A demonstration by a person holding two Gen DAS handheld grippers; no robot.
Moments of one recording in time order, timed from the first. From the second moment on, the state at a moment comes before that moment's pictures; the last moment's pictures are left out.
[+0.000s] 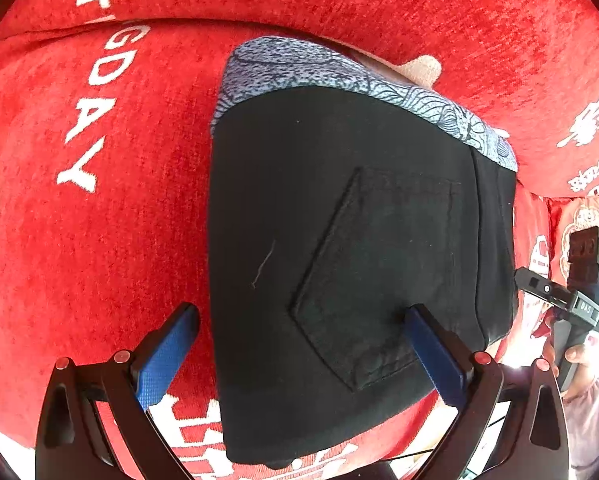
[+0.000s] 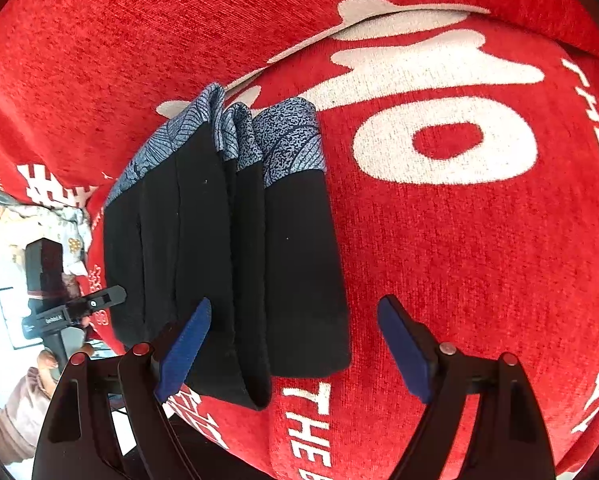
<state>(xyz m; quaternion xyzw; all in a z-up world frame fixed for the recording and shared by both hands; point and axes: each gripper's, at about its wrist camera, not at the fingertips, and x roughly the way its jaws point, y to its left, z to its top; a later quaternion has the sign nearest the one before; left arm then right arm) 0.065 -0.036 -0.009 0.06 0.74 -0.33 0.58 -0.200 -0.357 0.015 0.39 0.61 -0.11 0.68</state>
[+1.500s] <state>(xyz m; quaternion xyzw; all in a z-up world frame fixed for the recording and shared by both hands) 0.047 0.044 0.047 0.07 0.69 -0.35 0.64 -0.176 -0.255 0.035 0.48 0.55 0.05 0.68</state>
